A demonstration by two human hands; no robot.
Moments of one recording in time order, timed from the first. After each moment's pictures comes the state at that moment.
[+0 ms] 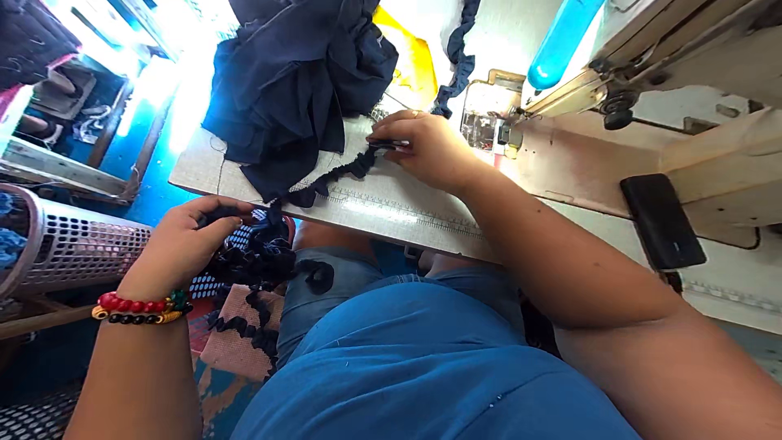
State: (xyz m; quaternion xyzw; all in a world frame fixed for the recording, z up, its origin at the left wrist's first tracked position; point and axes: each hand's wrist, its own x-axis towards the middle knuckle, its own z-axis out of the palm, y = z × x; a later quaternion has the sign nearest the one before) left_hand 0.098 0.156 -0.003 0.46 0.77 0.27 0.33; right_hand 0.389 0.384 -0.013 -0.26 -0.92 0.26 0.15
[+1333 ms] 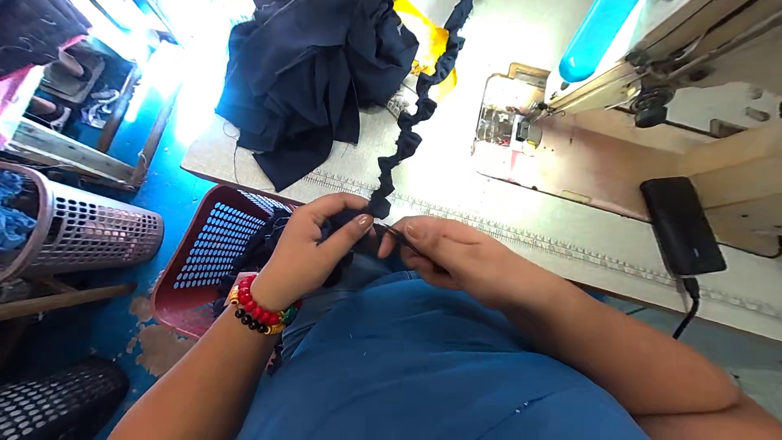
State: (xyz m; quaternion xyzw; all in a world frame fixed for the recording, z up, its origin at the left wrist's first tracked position) left_hand 0.207 0.174 0.001 0.54 0.54 0.46 0.44; right_hand 0.427 0.256 0.017 -0.25 -0.58 0.77 0.07
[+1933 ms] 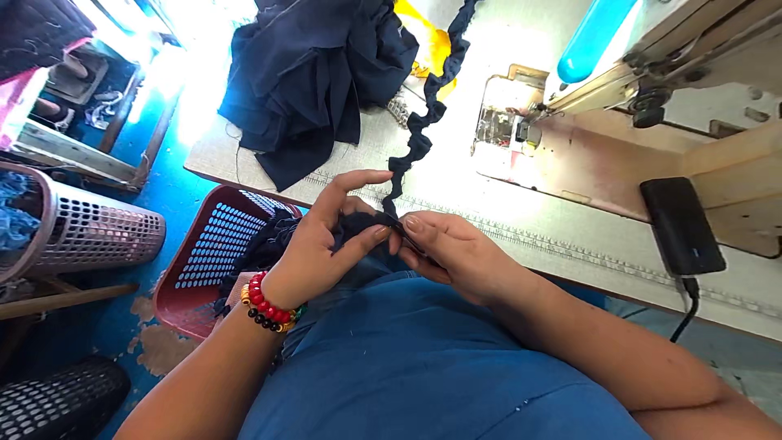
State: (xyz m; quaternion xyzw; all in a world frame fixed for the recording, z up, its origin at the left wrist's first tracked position) left_hand 0.214 0.179 -0.001 0.60 0.47 0.49 0.43; right_hand 0.423 0.251 0.007 -0.24 -0.55 0.79 0.15
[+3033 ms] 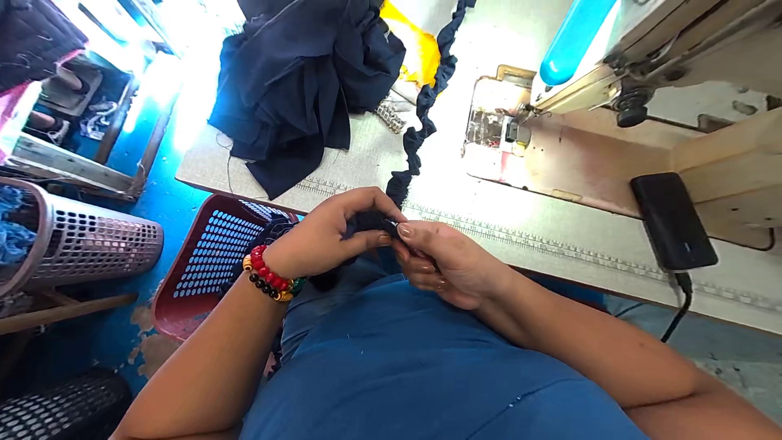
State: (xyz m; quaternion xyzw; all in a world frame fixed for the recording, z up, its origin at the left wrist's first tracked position) left_hand 0.206 0.213 -0.004 0.66 0.41 0.38 0.50; right_hand 0.429 0.251 -0.012 -0.22 -0.38 0.89 0.13
